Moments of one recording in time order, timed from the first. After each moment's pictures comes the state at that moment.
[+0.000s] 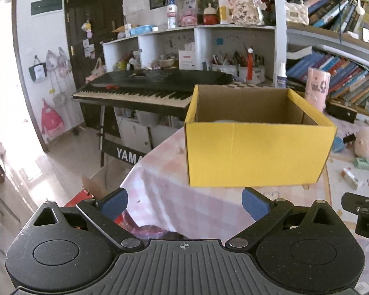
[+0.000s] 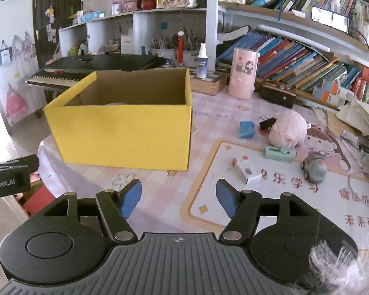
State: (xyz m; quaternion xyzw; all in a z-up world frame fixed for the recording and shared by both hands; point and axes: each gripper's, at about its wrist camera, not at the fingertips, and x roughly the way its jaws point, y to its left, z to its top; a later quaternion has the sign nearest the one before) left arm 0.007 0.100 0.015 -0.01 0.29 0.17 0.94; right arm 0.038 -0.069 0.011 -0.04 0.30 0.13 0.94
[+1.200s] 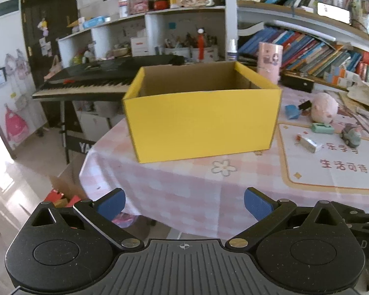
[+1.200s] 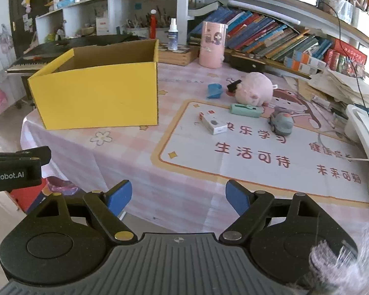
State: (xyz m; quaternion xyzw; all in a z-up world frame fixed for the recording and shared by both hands) left arm 0.001 0.065 -0.001 0.01 0.33 0.06 0.94; right arm -0.007 -0.101 -0.009 -0.04 0.35 0.07 0.93
